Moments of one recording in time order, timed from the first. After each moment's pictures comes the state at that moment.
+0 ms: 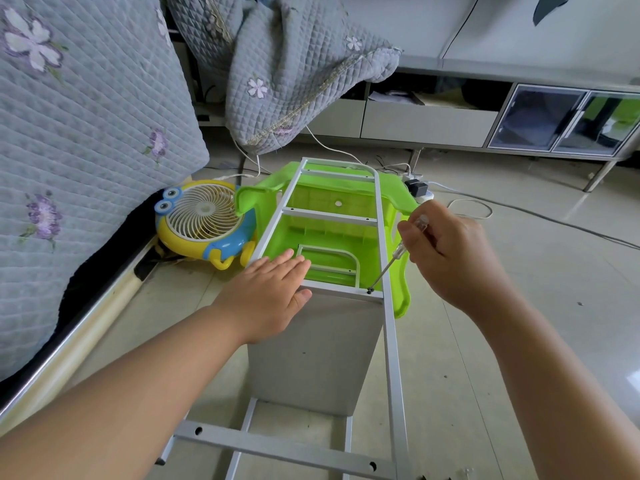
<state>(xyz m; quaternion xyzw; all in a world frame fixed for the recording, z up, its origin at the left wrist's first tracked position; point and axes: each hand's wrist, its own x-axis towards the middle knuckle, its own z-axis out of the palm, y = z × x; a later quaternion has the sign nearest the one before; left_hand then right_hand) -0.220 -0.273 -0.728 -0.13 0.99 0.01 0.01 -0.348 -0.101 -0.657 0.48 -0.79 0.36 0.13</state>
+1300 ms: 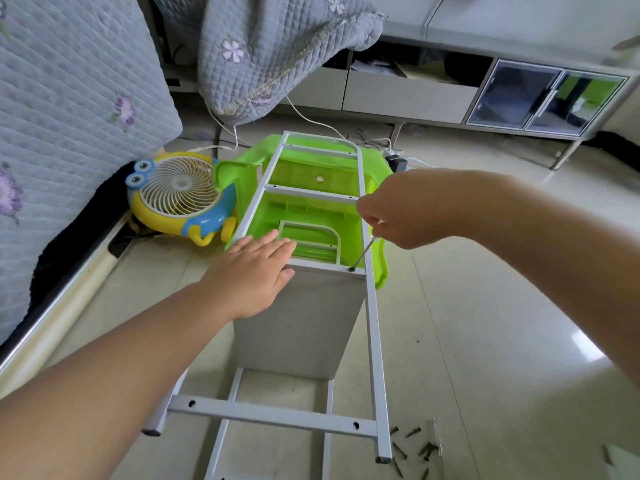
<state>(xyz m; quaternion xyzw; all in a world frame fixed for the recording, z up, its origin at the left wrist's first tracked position) -0.219 -0.270 -0.722 -0.14 0.99 0.00 0.03 -0.332 -0.126 -0.588 0.55 -0.80 -0.23 -0.03</state>
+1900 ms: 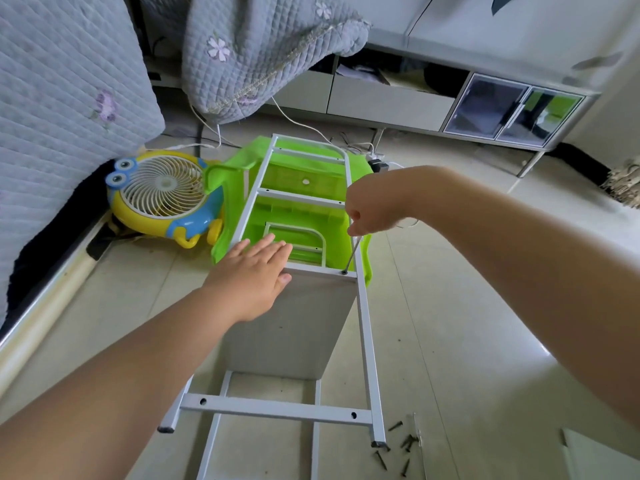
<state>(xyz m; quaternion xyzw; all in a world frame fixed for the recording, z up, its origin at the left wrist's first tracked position) -0.222 -0.270 -0.718 -0.14 0.99 0.03 0.07 -0.342 -0.165 -0.584 0.49 -0.82 -0.28 -0.10</state>
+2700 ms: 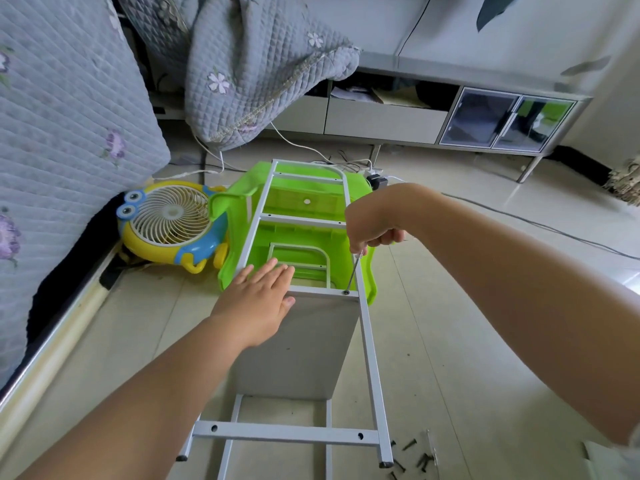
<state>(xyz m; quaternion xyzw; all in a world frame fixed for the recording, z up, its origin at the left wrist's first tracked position) -0.223 -0.270 -0.720 -0.14 0.99 0.02 0.07 -0.355 -0.172 -0.578 0.37 -0.87 -0.15 -0.28</state>
